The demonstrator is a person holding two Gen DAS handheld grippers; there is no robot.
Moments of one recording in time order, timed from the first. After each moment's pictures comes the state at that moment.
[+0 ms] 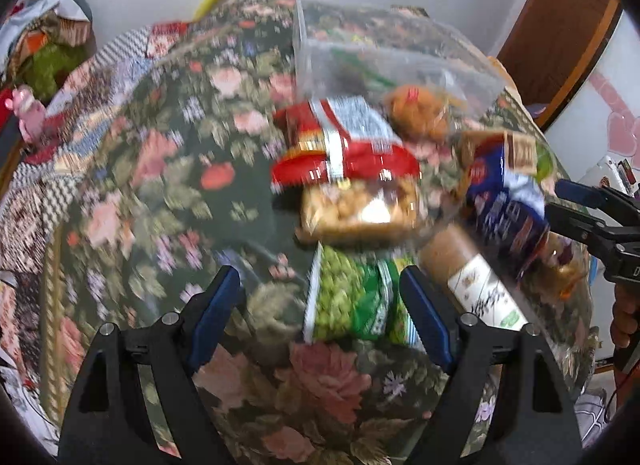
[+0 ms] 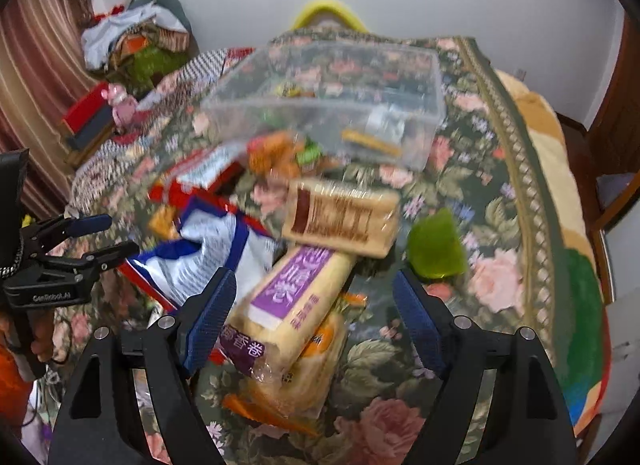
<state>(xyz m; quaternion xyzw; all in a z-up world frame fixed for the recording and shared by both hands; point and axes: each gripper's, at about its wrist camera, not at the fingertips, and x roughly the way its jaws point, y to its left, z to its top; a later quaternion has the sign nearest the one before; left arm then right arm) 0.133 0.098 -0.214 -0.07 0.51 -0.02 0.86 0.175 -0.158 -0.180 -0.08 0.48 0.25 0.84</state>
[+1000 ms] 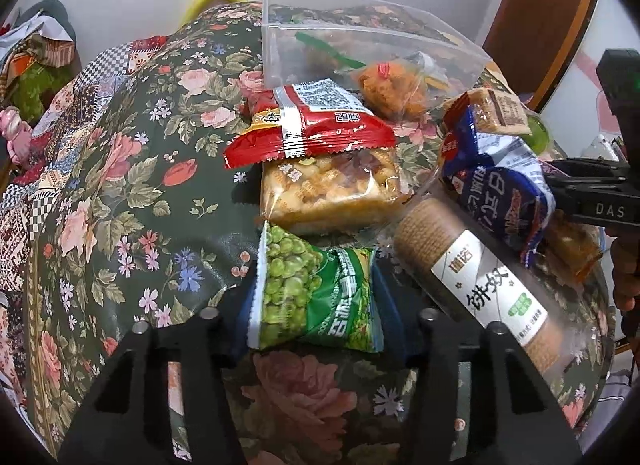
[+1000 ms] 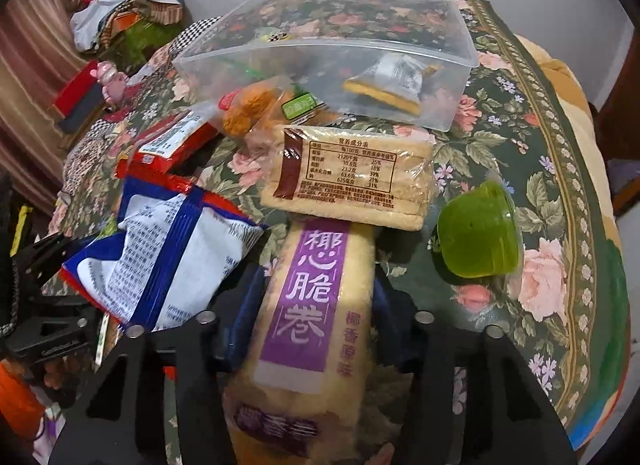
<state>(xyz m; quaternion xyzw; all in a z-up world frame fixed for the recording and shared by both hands) 0.127 0.078 -0.233 -0.05 0.48 -0.05 0.87 0.194 -0.153 -0.209 -0.08 0.52 0.25 0.82</state>
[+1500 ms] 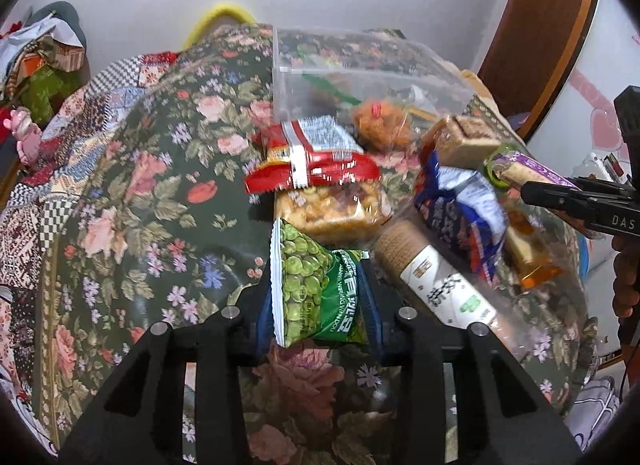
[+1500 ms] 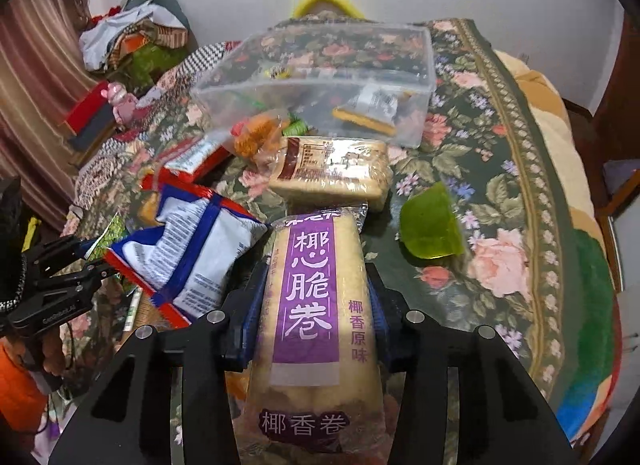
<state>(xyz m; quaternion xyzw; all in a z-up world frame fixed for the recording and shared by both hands) 0.108 0.084 -0.195 -0.06 0.45 -0.04 0.89 0.175 -0.184 -0.174 -0.05 0.48 0.25 0.84</state>
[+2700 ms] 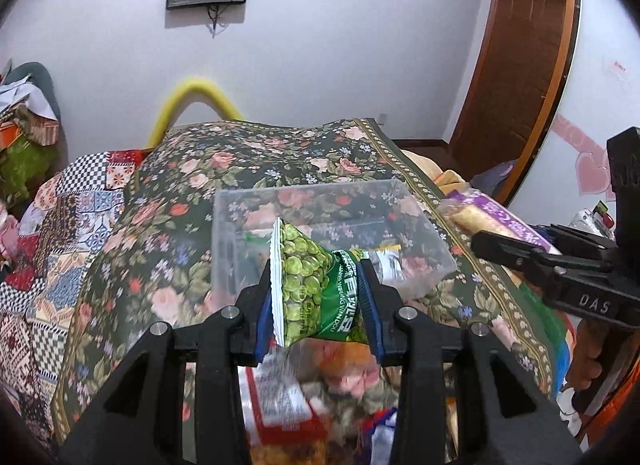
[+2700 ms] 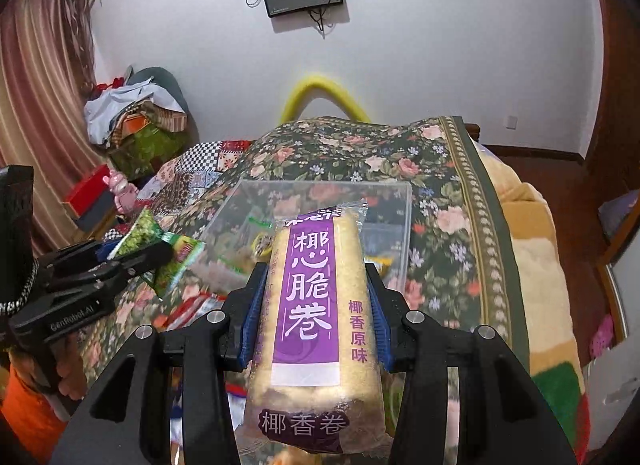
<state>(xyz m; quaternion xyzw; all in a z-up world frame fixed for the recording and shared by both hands) 0.264 0.053 -0.098 -0.05 0.35 -0.07 0.93 0.263 -0.172 -0.098 -0.01 0.37 0.26 0.89</state>
